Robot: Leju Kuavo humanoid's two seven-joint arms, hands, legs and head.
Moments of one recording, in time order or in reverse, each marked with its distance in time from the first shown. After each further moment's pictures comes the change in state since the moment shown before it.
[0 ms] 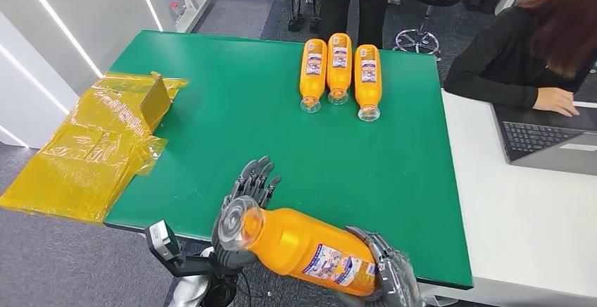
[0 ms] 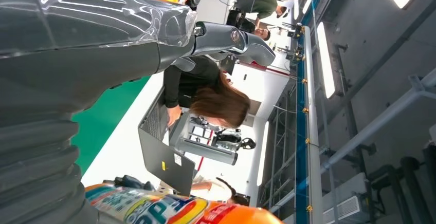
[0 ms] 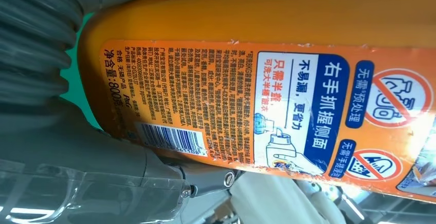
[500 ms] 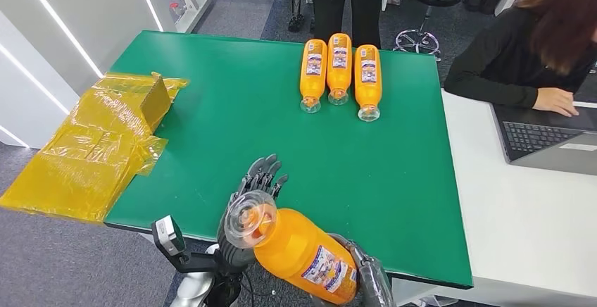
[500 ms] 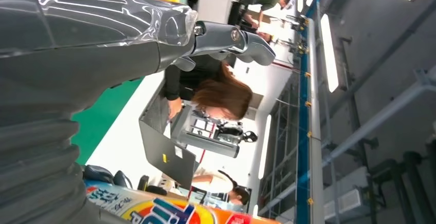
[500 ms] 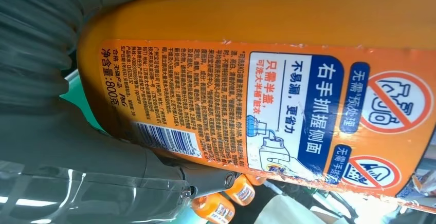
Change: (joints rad) left arm -0.029 0.003 -0.036 0.009 0.014 0.006 0.026; right arm -0.025 0.077 0.093 0.099 -0.252 0.019 -0.097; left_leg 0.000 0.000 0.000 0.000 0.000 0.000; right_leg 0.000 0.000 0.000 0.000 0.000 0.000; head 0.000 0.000
